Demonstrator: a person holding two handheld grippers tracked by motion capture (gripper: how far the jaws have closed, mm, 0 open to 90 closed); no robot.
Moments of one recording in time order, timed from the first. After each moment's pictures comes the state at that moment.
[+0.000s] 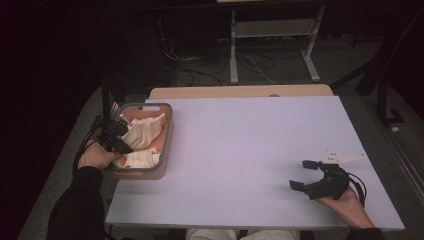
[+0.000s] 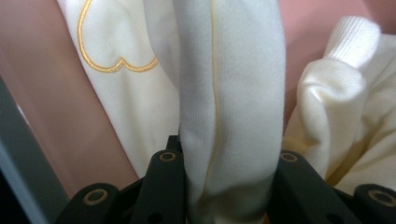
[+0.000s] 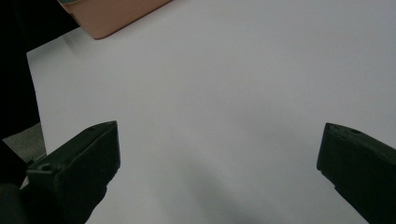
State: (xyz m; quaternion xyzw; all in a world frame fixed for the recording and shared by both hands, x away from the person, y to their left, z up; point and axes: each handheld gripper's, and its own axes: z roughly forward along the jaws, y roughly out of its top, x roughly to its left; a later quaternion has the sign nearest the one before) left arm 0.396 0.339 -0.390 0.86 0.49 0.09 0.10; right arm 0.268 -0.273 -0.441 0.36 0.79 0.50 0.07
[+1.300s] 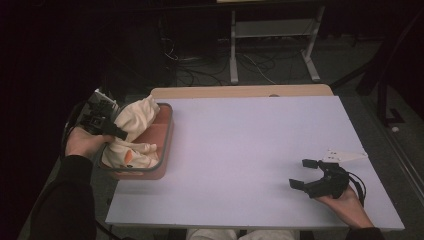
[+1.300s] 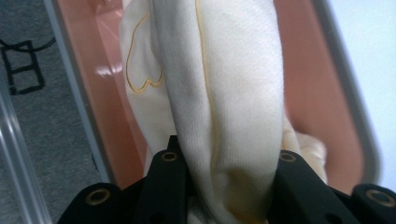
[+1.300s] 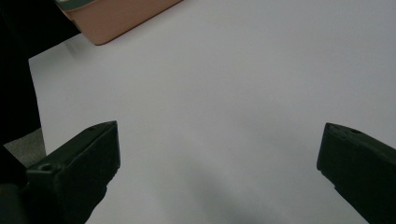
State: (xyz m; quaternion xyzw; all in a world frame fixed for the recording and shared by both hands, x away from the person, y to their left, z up) left arm 0.394 0.350 -0.315 0.80 0.57 0.05 0.20; right arm 0.270 -0.273 -0.440 0.36 0.78 0.51 0.07
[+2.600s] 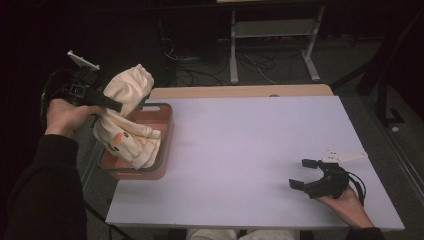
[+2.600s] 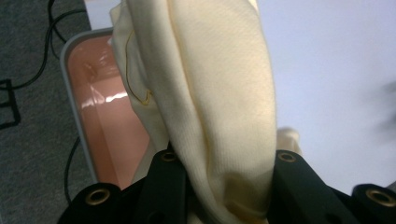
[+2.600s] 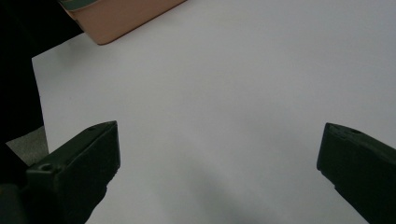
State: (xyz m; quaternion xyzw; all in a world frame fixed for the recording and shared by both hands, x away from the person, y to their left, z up) left arm 0.391 0.345 -0.221 0.78 0.55 0.05 0.29; right arm 0.270 -0.272 -0.439 0.36 0.78 0.51 0.07
